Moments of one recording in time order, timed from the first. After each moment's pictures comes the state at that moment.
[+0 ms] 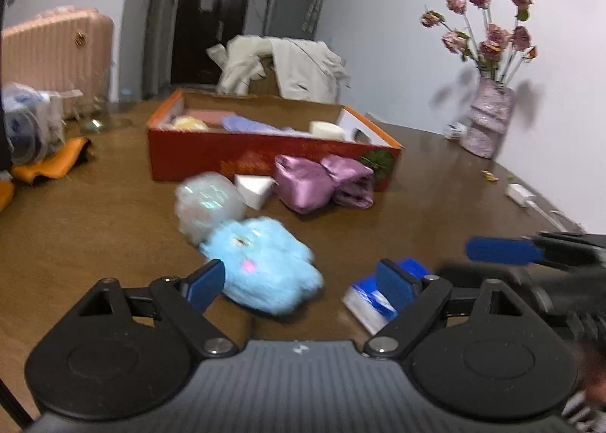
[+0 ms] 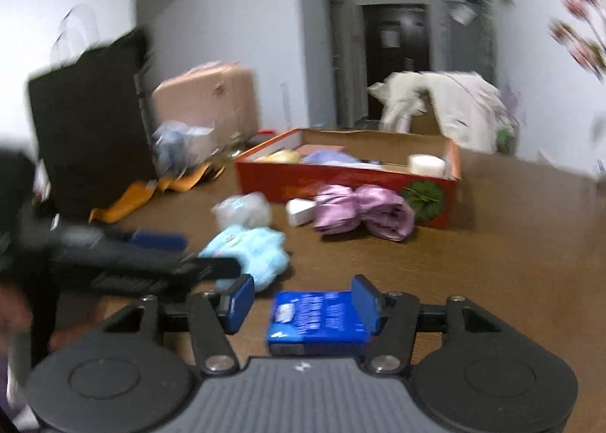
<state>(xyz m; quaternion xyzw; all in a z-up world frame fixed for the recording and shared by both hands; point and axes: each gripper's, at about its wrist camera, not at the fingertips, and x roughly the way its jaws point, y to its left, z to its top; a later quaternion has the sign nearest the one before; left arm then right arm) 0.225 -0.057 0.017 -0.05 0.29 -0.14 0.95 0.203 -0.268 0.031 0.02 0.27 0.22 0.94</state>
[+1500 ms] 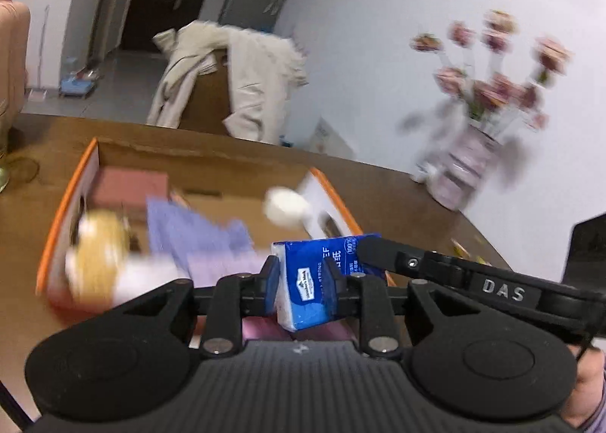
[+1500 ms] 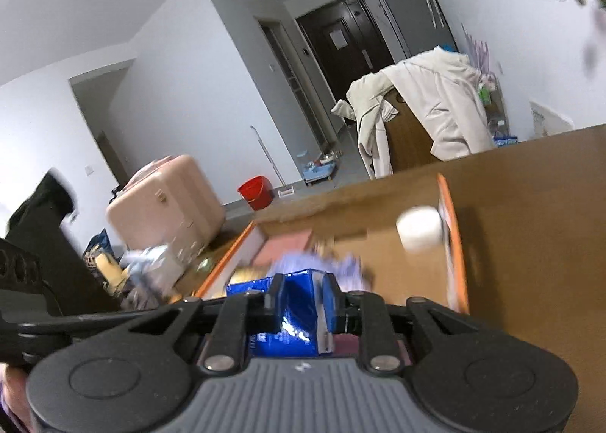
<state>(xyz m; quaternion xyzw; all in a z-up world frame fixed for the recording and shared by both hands) 0.455 -0.060 0.093 -0.12 0.33 -0.22 0.91 0.413 -0.289 0.083 0.19 0.26 0.21 0.92</state>
